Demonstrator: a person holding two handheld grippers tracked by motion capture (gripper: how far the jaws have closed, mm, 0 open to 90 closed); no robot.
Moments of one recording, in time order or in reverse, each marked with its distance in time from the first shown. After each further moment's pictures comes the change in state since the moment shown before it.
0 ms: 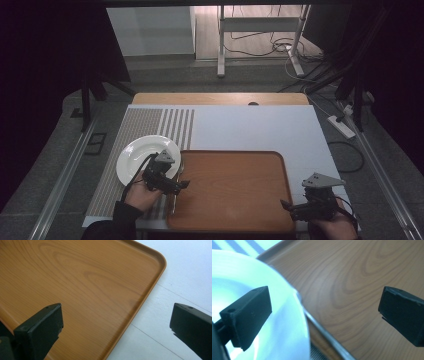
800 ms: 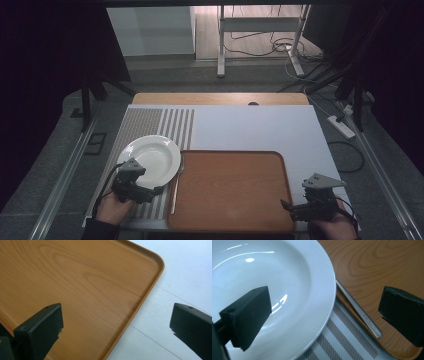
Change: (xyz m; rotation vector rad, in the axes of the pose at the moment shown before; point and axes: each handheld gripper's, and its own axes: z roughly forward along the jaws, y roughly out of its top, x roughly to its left) left arm 0.019 -0.059 -0.050 -0.065 0.018 -0.132; right arm 0.002 0.000 -0.001 -0.011 -0.011 -0.009
